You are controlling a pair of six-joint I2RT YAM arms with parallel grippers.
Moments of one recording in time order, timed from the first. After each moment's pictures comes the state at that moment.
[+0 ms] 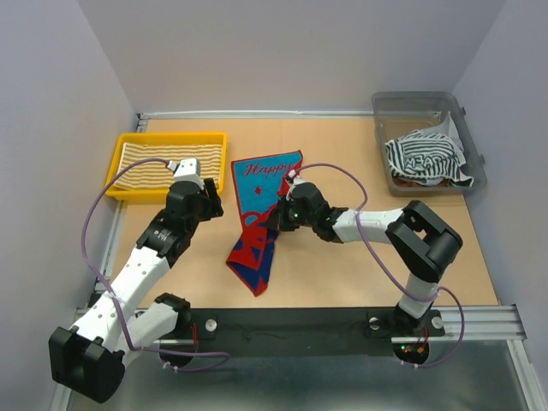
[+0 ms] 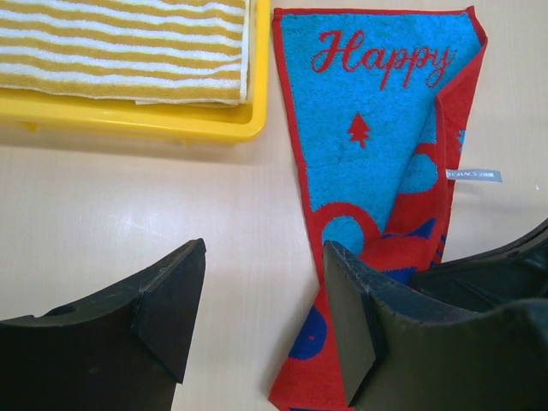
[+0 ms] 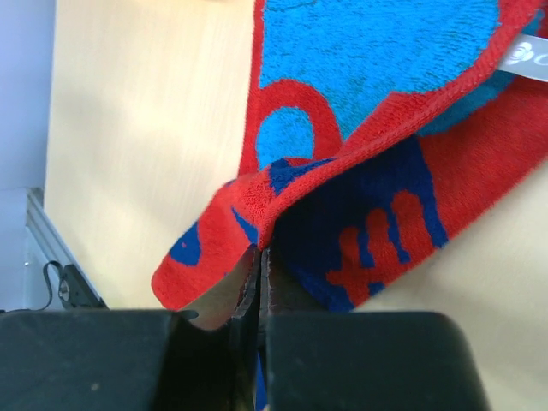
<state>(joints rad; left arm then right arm) -0.40 0.88 0.70 -0.33 -0.27 -0.39 0.80 1.79 0.91 0.34 -0.19 0.77</state>
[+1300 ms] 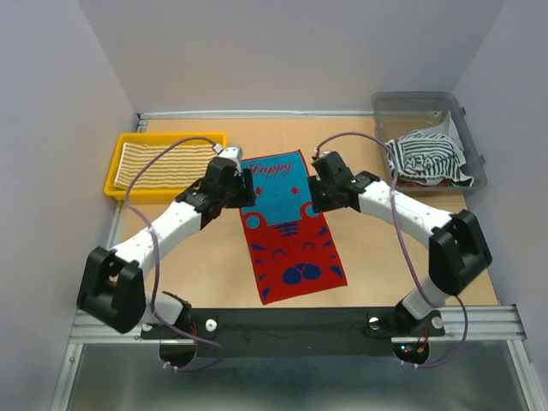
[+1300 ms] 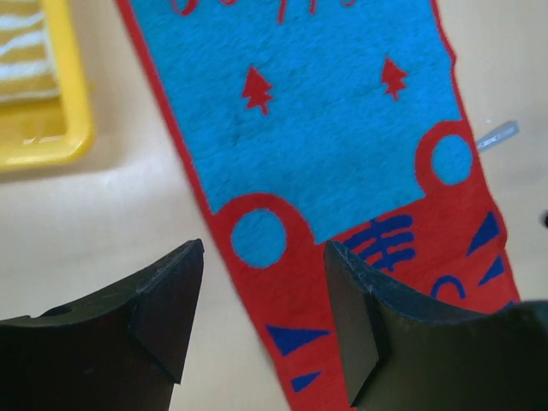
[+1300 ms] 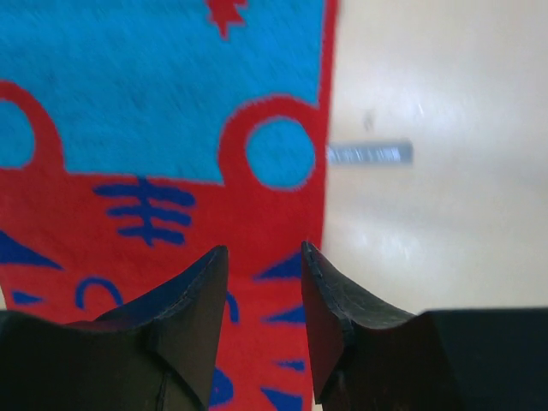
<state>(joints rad) -0.48 1.29 0.88 -0.29 -0.08 -0.42 0.62 1.55 1.15 -0.58 0.18 0.37</state>
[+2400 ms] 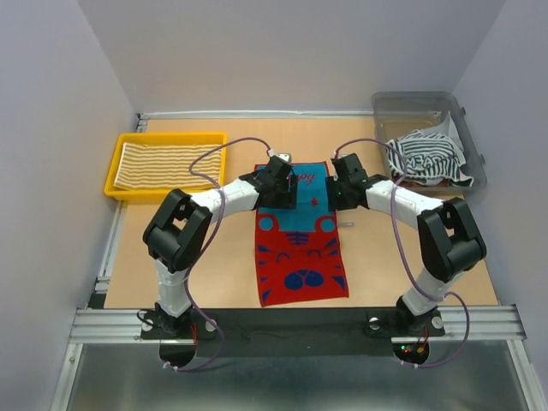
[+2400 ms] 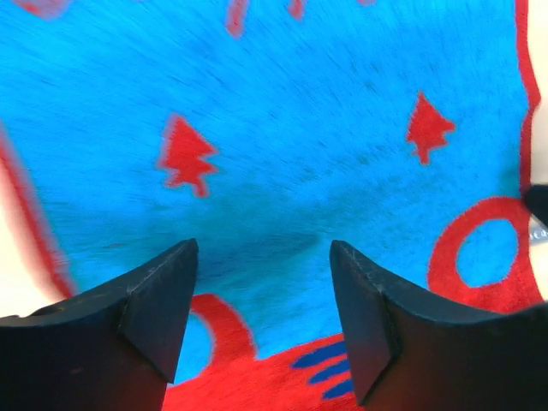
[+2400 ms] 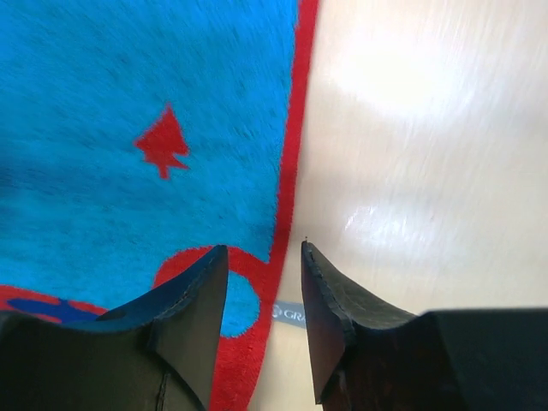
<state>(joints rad) -0.69 1.88 1.23 -0.25 -0.10 -0.51 0.45 1.69 1.05 -0.33 0.10 0.29</state>
